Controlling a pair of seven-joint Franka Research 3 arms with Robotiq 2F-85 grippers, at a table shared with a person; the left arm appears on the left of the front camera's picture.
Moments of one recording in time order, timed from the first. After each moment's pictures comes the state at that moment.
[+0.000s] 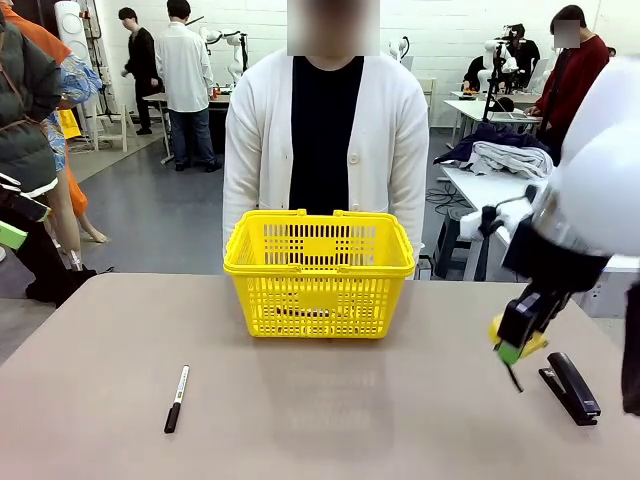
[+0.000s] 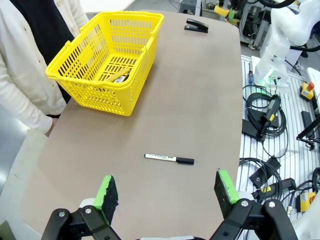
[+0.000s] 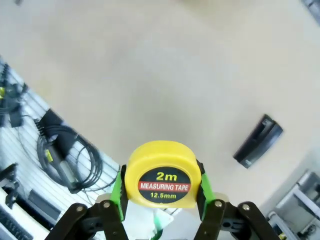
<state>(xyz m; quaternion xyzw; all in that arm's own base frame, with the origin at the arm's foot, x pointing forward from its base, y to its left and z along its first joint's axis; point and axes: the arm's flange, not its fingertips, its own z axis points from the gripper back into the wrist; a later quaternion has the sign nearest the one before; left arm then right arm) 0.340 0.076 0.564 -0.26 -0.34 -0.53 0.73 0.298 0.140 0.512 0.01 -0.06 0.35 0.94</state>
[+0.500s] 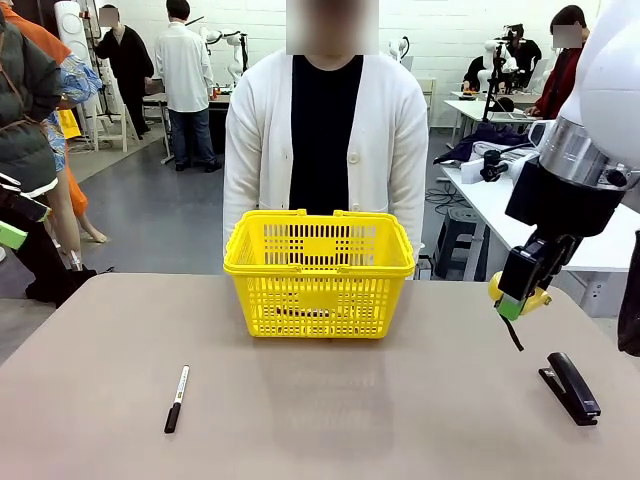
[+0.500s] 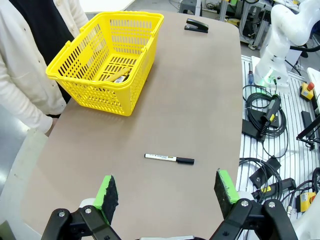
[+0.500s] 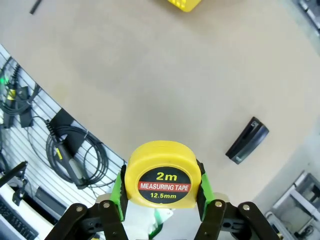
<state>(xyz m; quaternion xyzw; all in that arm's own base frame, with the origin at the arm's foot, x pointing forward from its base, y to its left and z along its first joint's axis) 0.340 0.076 0.564 -0.26 -0.34 -0.53 0.73 0.303 0.153 0.565 0.01 -0.07 0.35 0.94</state>
